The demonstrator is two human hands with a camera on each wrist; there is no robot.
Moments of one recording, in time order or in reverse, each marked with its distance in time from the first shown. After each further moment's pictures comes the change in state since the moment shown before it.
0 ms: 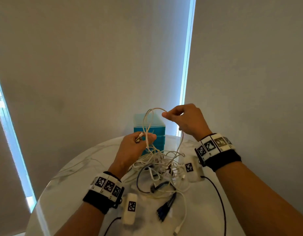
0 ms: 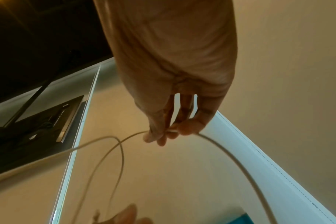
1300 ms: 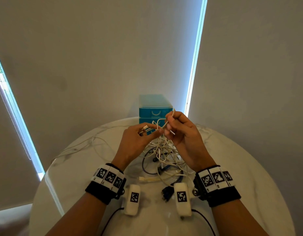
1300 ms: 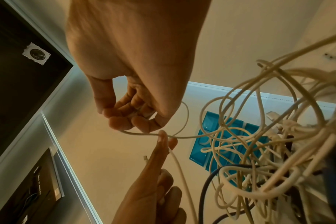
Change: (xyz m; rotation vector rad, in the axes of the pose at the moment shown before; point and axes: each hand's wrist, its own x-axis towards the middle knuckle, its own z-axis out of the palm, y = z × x) left_hand -0.022 -0.035 -0.007 0.276 0.015 0.160; right_hand -0.099 0.031 0.074 1.156 -0.230 0.102
